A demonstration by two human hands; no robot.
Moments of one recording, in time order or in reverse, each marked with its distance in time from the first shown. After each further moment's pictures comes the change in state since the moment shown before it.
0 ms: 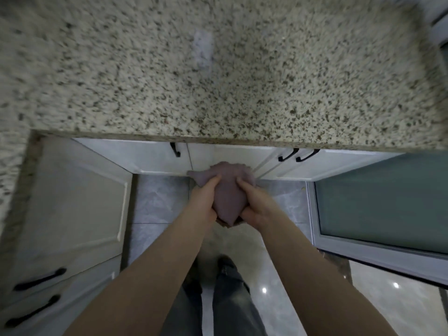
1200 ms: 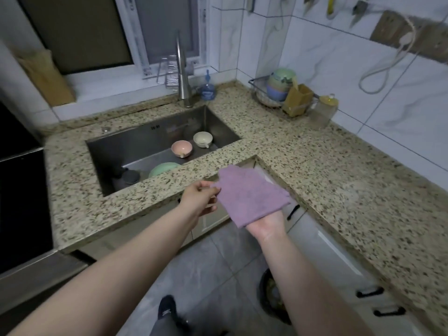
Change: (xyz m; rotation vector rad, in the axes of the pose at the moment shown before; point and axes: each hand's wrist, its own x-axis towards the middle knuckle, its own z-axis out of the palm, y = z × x) left_hand -0.329 -0.023 -0.183 -0.341 0.584 0.670; right_hand -0.251 0.086 0.118 -0.247 -1.117 0.282
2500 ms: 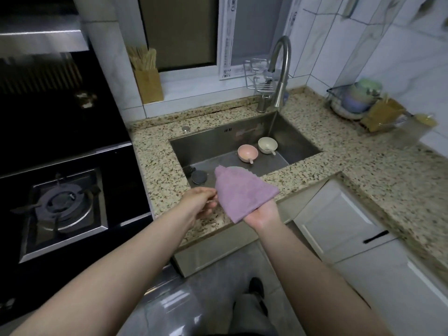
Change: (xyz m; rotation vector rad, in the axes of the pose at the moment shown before) left_hand 0.064 0.022 -0.328 -0.054 0.095 -0.132; right_hand 0.148 0.265 0.144 -0.113 0.174 0.209
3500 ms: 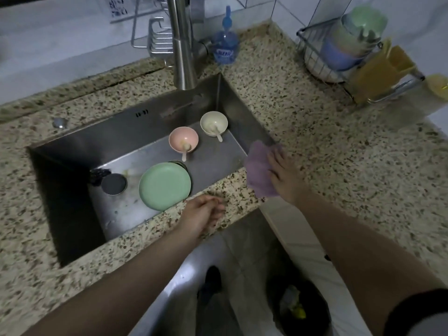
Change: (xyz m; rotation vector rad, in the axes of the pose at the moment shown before) left_hand 0.192 0.015 0.322 0.062 -0.078 -0.169; right_hand 0.217 -0.375 -0.254 -2.337 0.208 -0.389
